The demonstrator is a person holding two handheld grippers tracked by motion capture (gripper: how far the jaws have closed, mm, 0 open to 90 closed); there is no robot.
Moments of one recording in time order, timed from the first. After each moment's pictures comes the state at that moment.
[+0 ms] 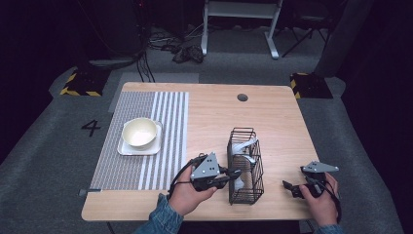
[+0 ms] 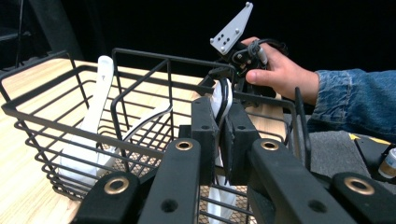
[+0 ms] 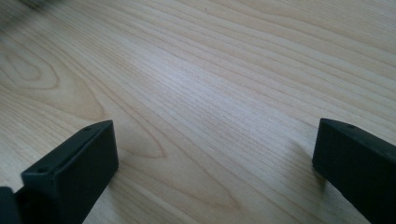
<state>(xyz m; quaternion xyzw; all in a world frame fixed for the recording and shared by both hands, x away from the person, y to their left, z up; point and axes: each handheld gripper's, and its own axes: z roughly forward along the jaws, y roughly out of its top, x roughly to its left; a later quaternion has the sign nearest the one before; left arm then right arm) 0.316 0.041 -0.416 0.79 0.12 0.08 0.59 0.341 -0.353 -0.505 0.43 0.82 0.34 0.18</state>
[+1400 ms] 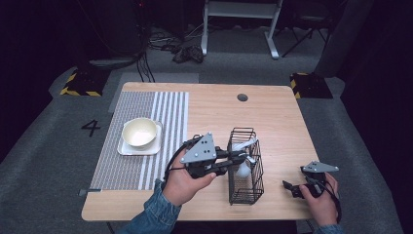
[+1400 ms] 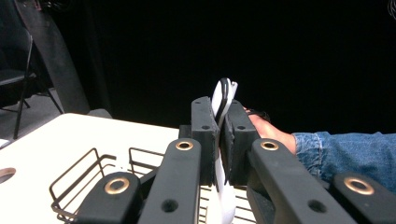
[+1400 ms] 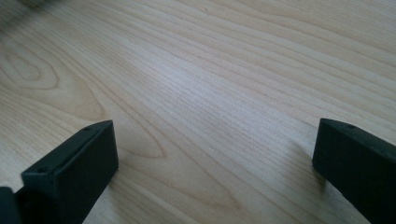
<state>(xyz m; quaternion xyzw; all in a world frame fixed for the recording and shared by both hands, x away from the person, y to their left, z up) 0.315 0.053 -0.333 0.76 0.10 0.08 0.64 0.341 -0.353 -0.505 0.43 0.82 0.34 0.18</state>
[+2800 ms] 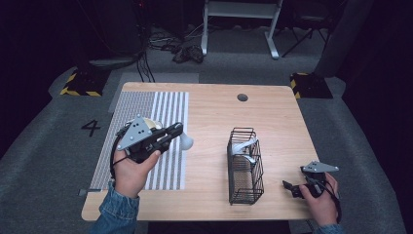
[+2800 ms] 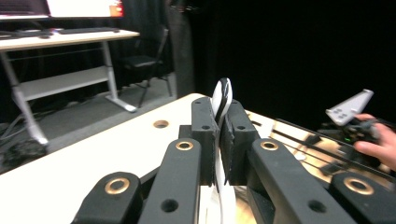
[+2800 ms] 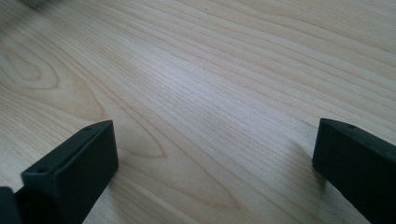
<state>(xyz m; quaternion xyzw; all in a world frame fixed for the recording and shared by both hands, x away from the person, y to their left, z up) 0.328 0.181 -0.324 0.71 0.29 0.23 0.61 0.341 -0.353 -0.505 0.43 0.82 0.34 0.18</state>
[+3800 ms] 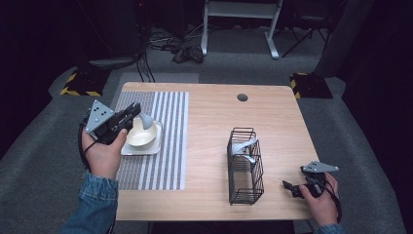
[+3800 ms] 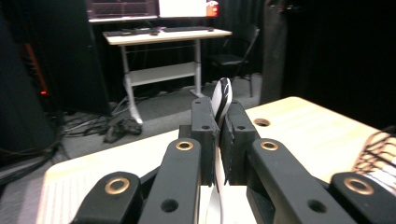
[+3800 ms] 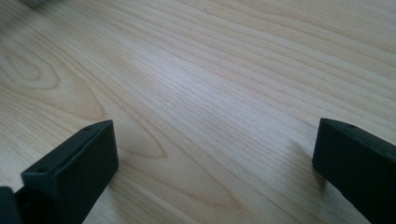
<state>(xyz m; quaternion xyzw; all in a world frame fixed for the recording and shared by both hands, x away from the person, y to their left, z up) 0.359 0.257 -0.325 0.65 0.40 0.35 0.55 0.341 -0.353 -0.505 0.43 0.82 0.34 0.18</state>
